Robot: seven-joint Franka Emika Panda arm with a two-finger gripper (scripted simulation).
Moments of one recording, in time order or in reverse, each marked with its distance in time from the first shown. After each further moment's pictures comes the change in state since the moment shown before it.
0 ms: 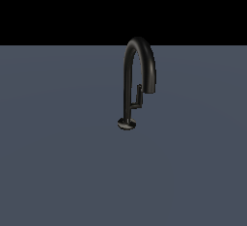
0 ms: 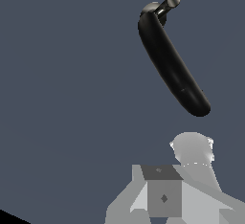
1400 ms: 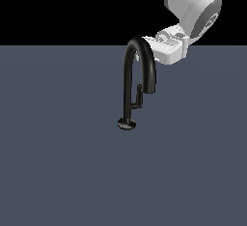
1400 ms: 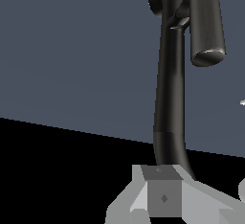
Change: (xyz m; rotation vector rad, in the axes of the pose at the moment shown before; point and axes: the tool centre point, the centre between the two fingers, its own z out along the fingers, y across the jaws) arm 0.180 0.017 0.056 0.406 -0.508 0.390
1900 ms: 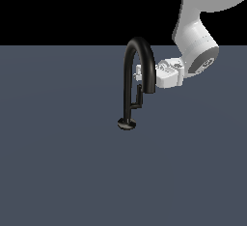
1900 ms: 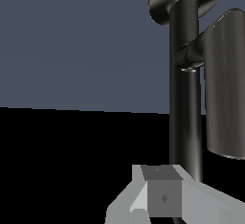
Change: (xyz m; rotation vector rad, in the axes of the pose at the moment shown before) arm 0.074 0.001 0.010 0.160 -0.198 0.156
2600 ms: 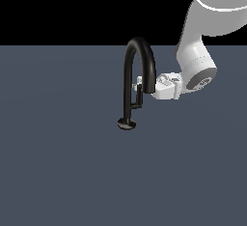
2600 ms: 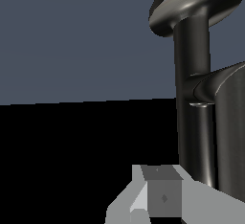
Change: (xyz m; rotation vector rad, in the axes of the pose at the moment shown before) arm 0.039 -0.001 0.005 0.084 -0.101 0.082
